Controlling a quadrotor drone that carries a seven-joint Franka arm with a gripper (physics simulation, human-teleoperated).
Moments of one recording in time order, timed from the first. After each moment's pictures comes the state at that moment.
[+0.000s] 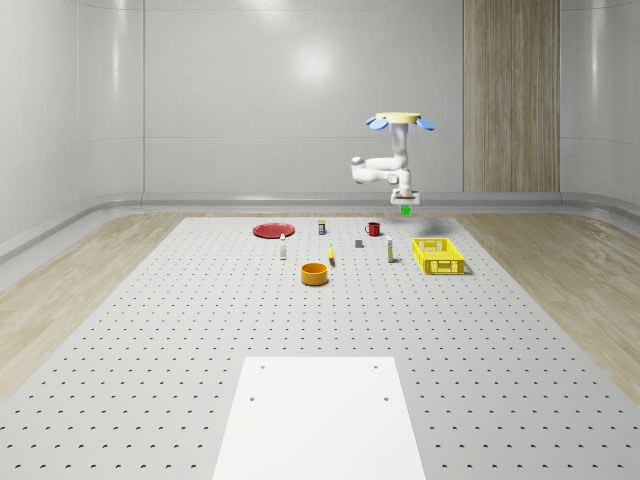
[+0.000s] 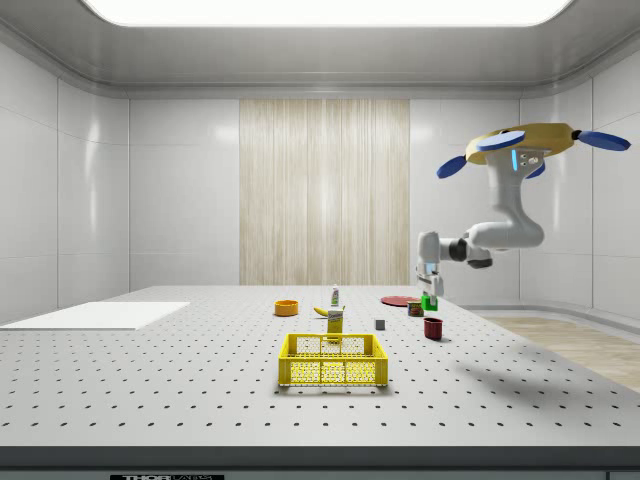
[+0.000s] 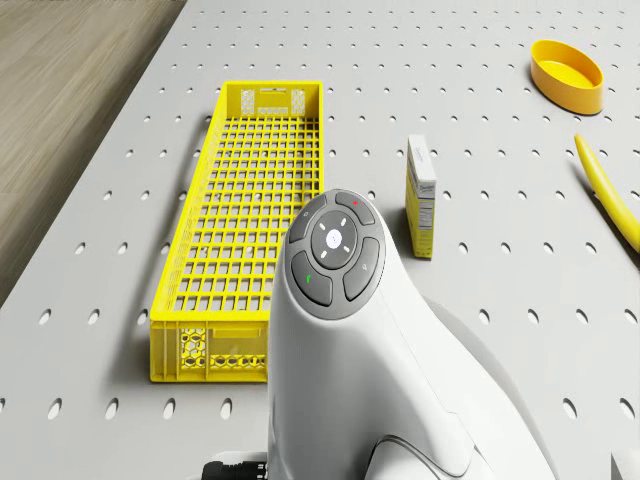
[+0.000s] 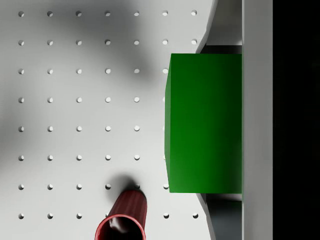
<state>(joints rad) -1.12 -1.43 1.32 -2.87 -1.85 1.50 1.64</state>
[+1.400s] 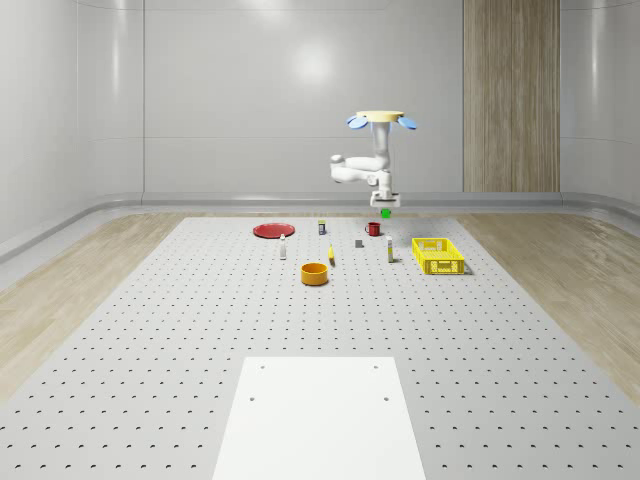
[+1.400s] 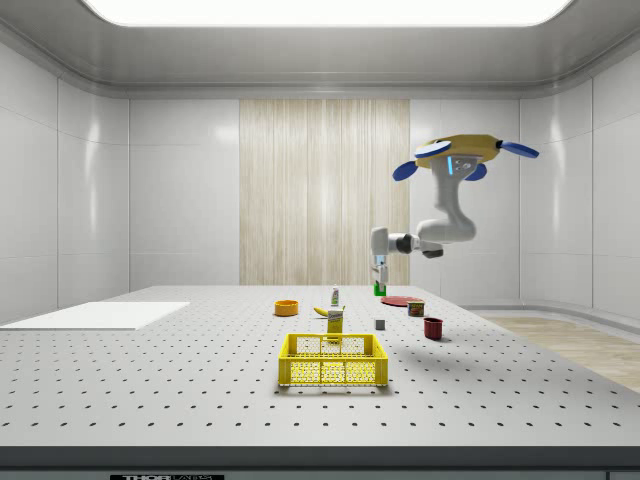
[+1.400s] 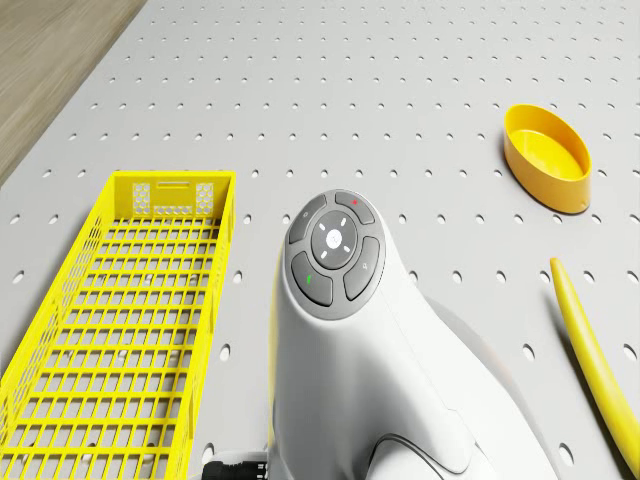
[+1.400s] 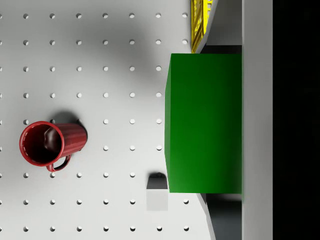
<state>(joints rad) -1.13 -1.49 1.33 -2.86 -1.82 1.56 1.65</state>
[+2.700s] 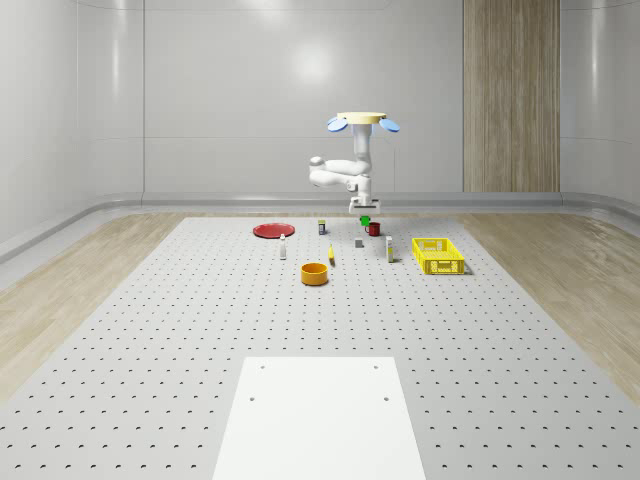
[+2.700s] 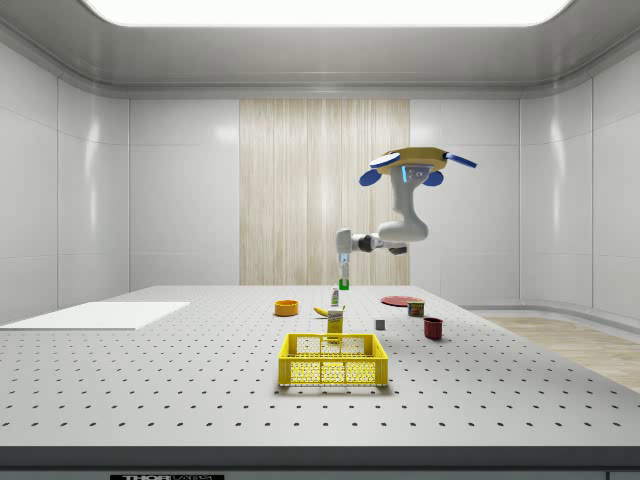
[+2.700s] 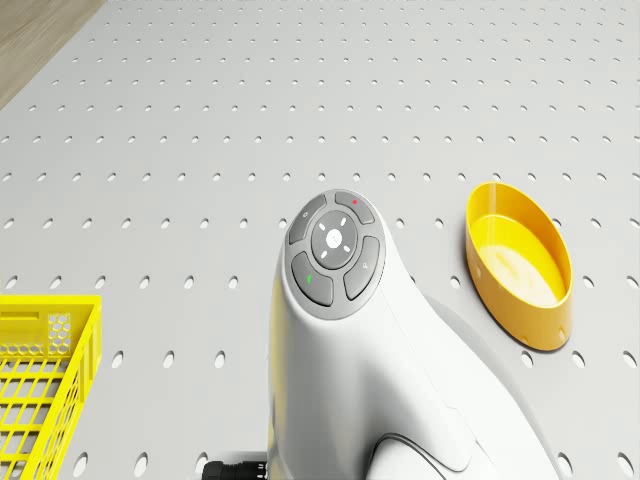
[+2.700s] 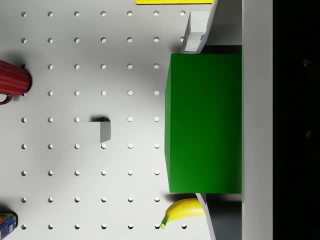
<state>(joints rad) -1.14 -1.52 1.34 -2.86 -1.81 1.59 1.66</state>
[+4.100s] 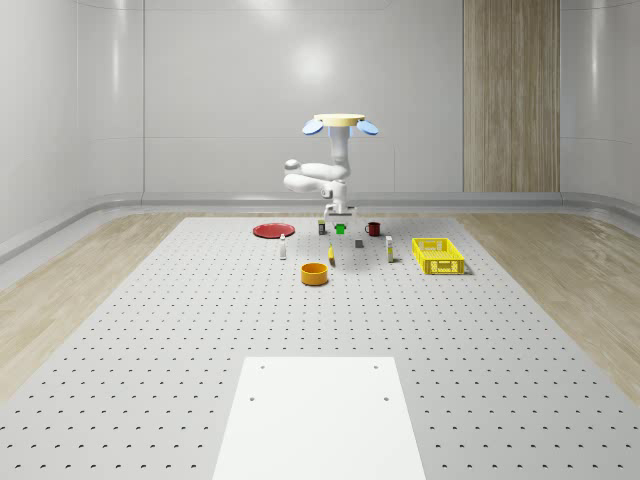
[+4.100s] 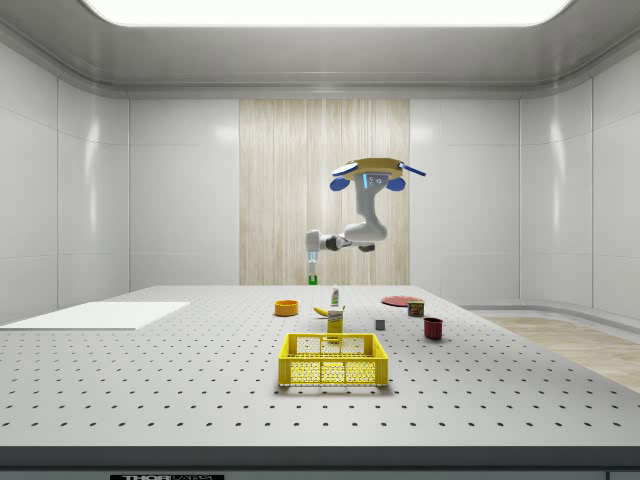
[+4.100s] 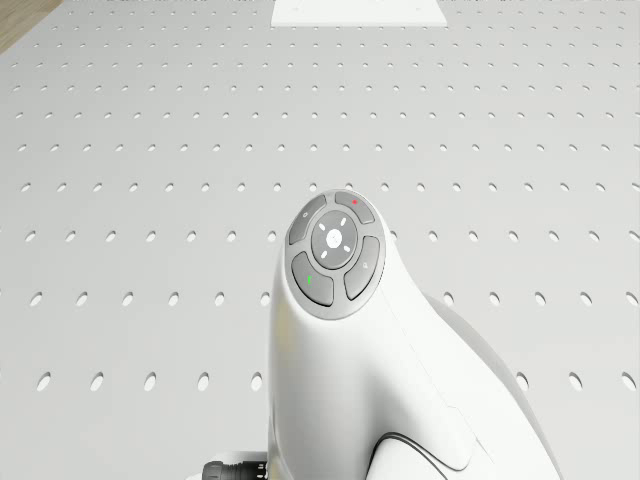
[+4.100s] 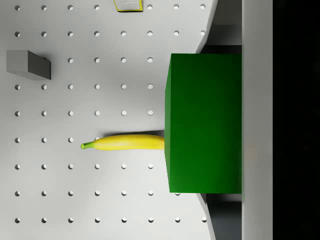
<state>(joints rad) -1.15 -1.55 1.34 -2.86 -1.80 1.61 1.67</state>
